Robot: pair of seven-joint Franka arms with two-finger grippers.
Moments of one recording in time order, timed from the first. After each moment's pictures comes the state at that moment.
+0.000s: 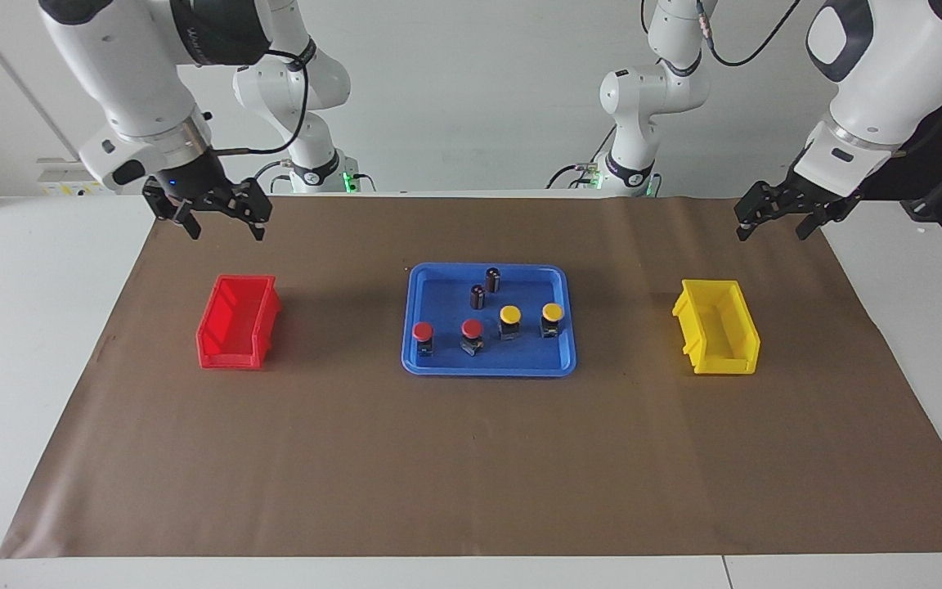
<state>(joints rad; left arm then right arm) 0.03 0.03 -0.13 -1.55 -0.01 1.53 -0.02 0.22 0.08 -0.05 -1.58 0.02 1.65 0.24</state>
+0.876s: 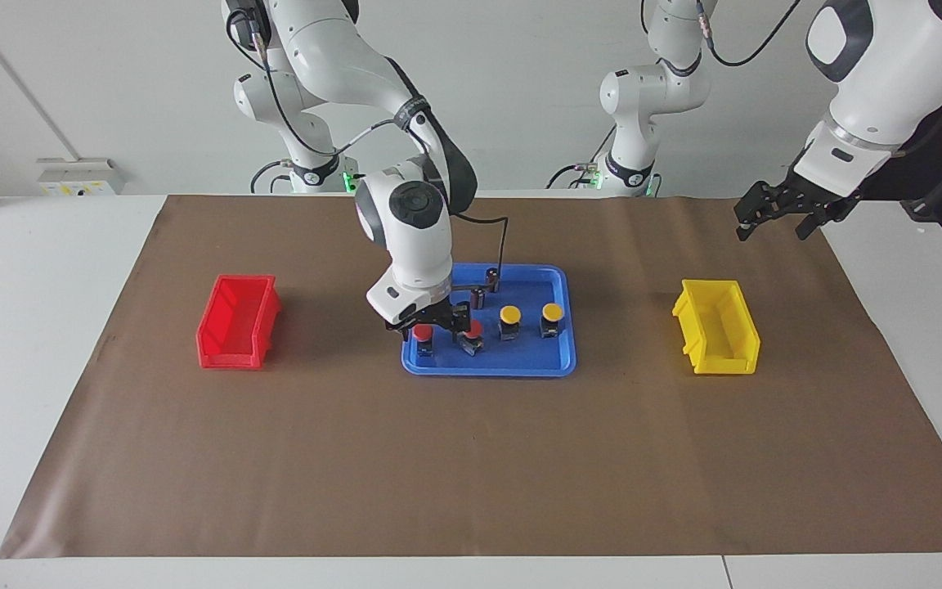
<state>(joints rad) 0.03 0.03 -0.13 -1.55 -0.01 1.53 -0.02 0.52 0.39 -0.05 -1.70 0.02 2.10 0.54</state>
